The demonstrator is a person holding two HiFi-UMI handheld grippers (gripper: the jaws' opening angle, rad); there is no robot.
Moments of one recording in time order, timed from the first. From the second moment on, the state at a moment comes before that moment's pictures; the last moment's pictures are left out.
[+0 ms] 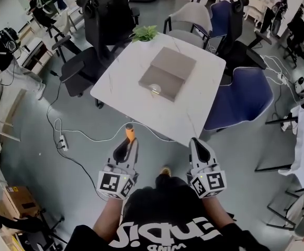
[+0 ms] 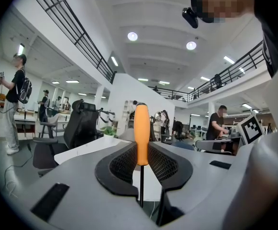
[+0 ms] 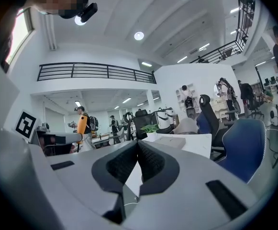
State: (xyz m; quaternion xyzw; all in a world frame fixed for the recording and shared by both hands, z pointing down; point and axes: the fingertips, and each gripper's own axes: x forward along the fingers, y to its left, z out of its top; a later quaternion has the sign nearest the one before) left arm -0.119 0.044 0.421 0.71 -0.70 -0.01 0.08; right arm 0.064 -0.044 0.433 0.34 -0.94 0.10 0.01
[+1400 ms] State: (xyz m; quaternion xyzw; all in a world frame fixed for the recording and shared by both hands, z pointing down) left arm -0.186 -0.157 0.451 0.78 -0.61 0.11 0.06; right arm -0.013 -0.197 0.442 0.37 -0.92 0.11 0.02
